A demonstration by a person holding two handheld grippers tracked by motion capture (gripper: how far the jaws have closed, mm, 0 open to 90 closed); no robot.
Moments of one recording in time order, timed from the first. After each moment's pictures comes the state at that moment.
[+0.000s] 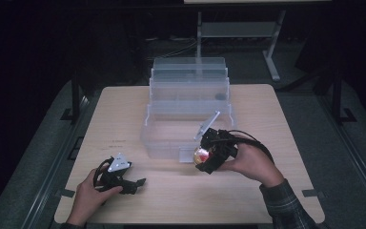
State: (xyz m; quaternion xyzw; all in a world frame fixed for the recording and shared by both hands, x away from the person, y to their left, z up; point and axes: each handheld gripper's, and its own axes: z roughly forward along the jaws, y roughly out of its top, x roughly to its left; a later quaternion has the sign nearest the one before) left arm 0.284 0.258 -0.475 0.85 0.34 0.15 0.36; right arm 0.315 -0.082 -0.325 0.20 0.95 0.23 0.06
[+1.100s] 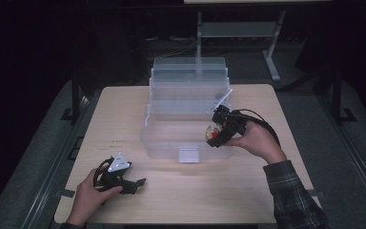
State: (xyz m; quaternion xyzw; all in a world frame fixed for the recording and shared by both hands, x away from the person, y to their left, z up) left arm 0.284 0.257 -0.475 0.85 0.34 0.15 0.36; right arm 0.379 -0.115 -0.326 0.29 0.93 0.22 0.08
